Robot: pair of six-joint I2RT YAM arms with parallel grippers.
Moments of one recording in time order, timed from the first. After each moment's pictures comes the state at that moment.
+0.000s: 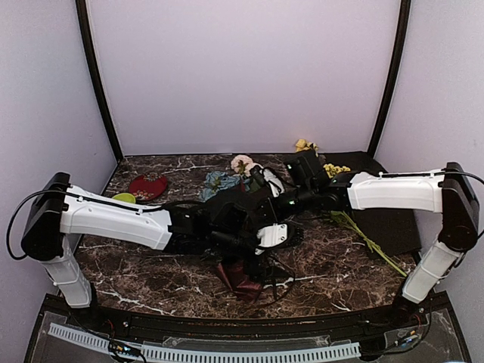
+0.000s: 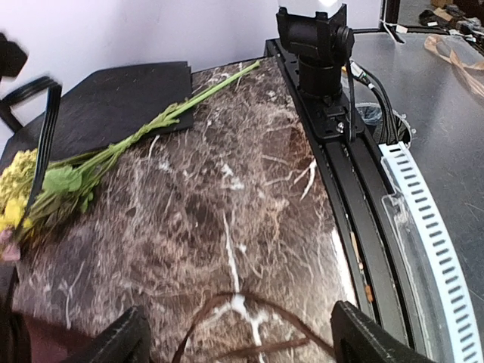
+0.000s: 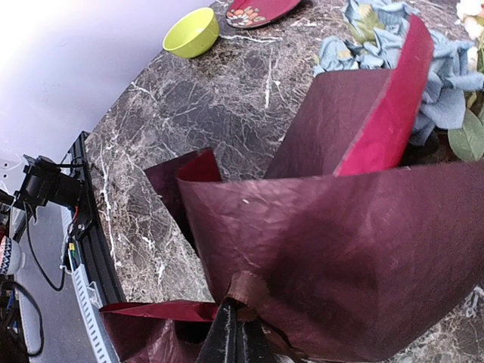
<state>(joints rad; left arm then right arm) -1.19 1.76 1.19 0.01 0.32 0.38 0.84 1.64 1.12 -0.17 -0.42 0.30</state>
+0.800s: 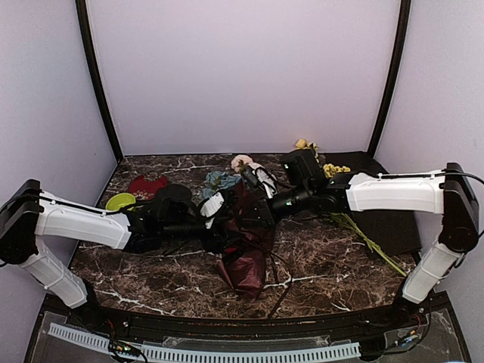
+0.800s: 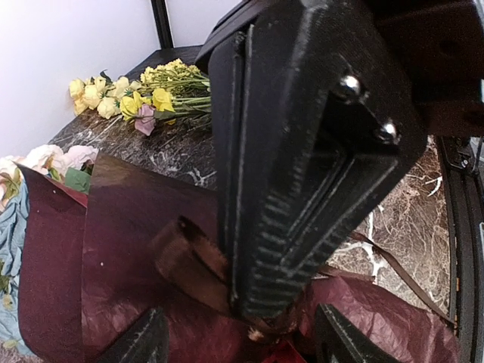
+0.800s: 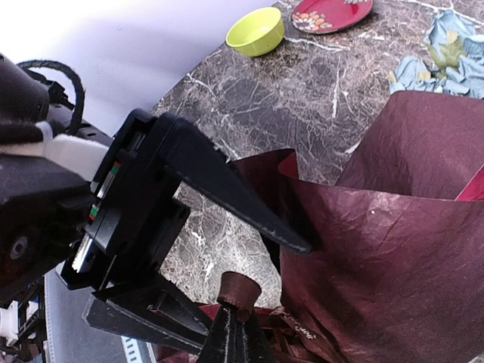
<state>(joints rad) -0.94 1.48 0.75 0.33 0.15 0.13 0.88 1.63 1.15 -0.13 -0.55 0.29</state>
